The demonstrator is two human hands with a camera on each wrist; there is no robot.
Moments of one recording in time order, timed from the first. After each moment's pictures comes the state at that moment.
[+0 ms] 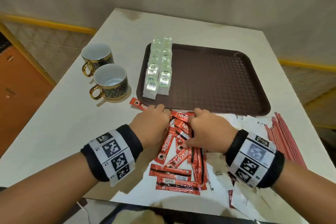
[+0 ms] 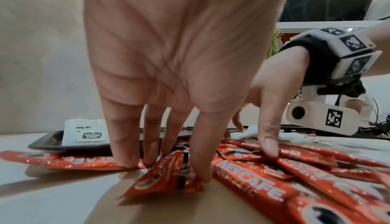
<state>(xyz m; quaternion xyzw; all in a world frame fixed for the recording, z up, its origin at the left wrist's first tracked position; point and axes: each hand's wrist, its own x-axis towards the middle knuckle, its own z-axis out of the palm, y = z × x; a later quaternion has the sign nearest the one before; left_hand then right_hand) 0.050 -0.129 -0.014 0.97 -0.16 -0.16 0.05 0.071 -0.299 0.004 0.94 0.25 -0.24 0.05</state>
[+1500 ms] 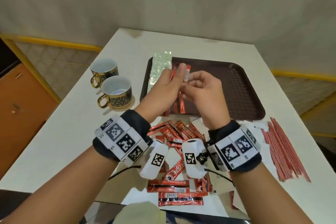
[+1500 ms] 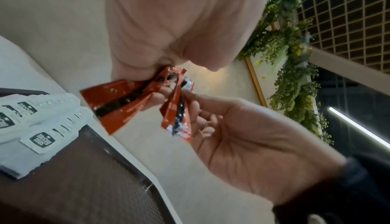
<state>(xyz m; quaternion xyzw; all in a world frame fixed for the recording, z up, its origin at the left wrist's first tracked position) 0.069 -0.147 0.060 0.78 -0.02 -0.01 0.62 0.077 -0.264 0.056 0.72 0.05 0.00 -0.69</state>
